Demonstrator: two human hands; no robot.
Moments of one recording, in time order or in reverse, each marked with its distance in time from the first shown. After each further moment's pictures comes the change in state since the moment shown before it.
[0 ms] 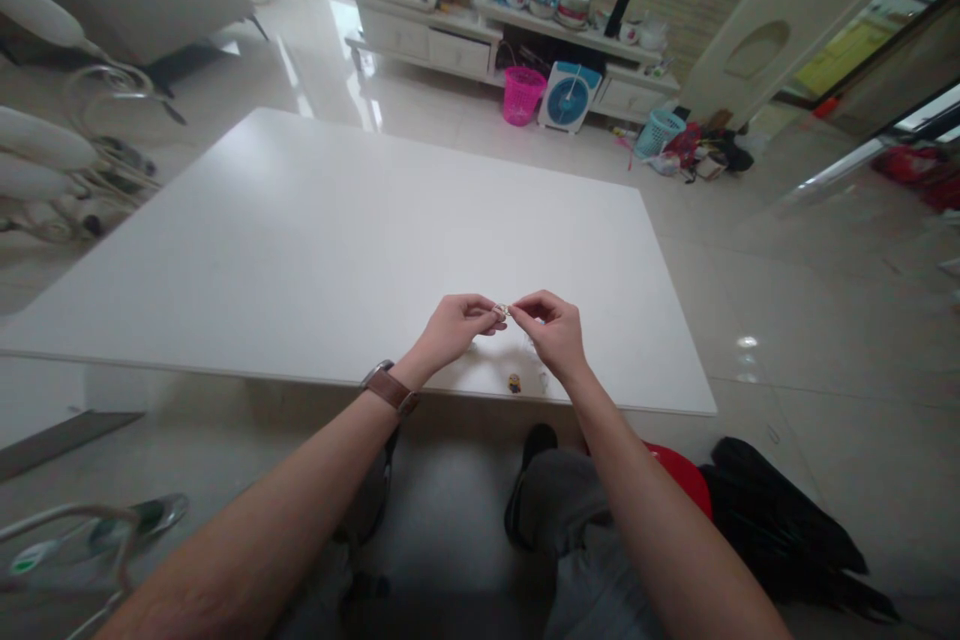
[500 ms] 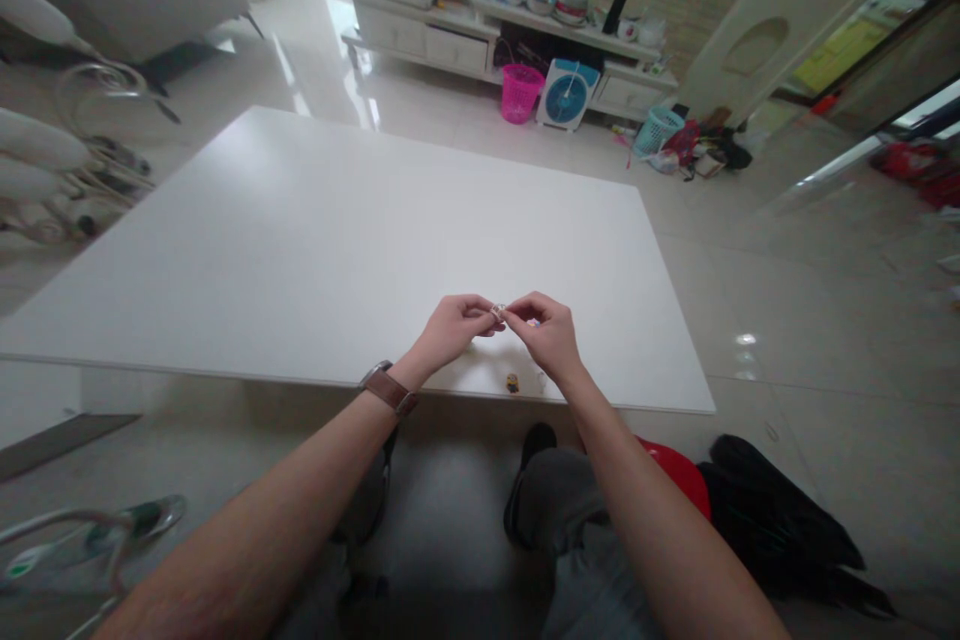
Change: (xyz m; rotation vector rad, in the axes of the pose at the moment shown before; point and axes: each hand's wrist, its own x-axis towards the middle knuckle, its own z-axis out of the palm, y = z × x) left_hand -0.001 0.004 0.002 0.026 0.003 -0.021; right_hand -0.001 -0.001 0.001 -0.066 -0.049 -0.042
